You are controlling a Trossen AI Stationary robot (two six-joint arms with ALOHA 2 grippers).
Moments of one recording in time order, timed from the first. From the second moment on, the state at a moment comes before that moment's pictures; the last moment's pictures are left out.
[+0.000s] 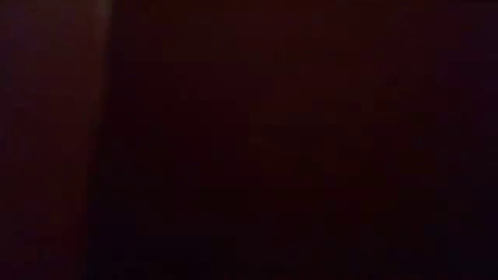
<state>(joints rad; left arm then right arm) -1.12 1.28 1.50 -1.57 -0.57 -1.41 0.34 1.59 1.72 -0.91 -0.10 0.29</state>
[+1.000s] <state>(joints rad) -1.12 1.28 1.51 -1.56 -0.54 -1.44 0.36 1.69 1.72 -0.96 0.16 0.28</state>
